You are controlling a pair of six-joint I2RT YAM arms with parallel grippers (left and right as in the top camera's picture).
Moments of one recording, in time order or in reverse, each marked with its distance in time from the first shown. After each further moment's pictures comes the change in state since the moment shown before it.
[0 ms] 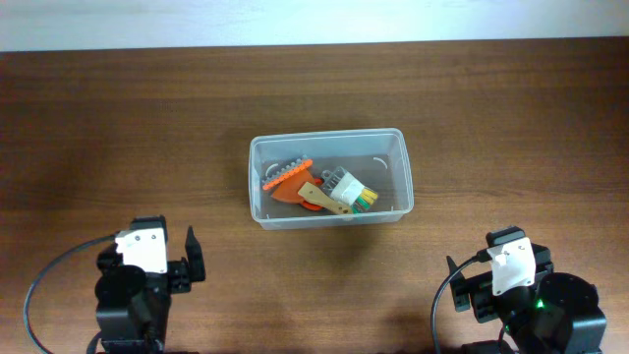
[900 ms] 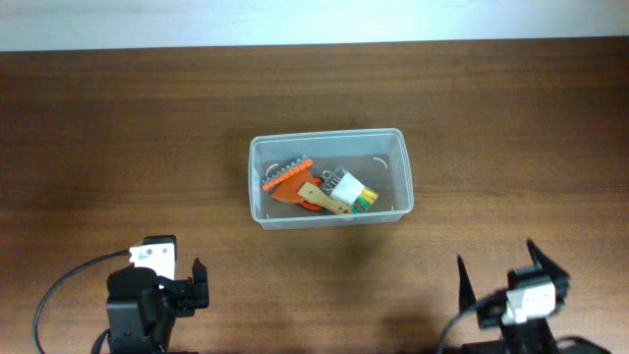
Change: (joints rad) left arm 0.000 0.000 -0.003 -0.249 0.000 0.000; right arm -0.012 -0.362 -0.188 0.282 0.003 -0.011
